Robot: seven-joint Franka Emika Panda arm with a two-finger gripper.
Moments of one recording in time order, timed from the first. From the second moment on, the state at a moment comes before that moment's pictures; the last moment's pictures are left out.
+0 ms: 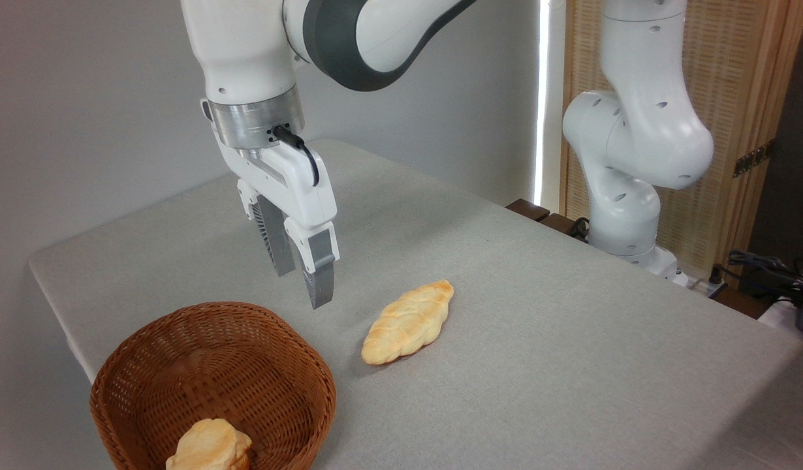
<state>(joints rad) -0.17 0.03 0.04 -1.79 -0.04 1.84 0.70</state>
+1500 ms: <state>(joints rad) -0.17 0.03 0.05 -1.79 -0.04 1.84 0.70</state>
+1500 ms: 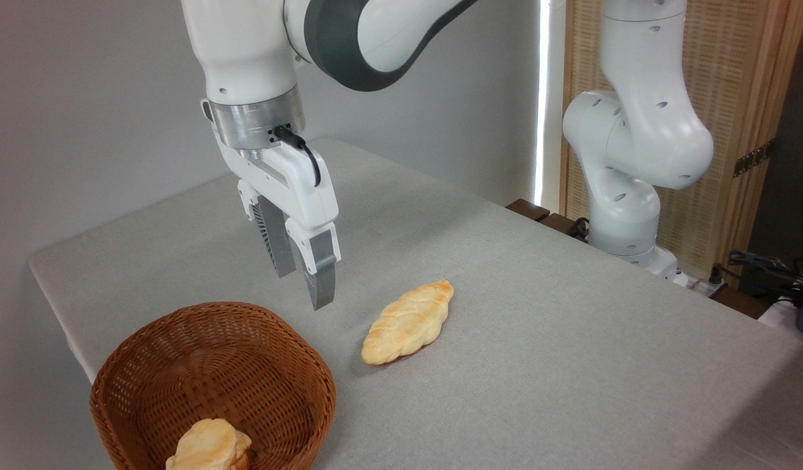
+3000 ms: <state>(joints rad) -0.17 -0.02 0.07 -1.92 -0.04 1.81 0.63</state>
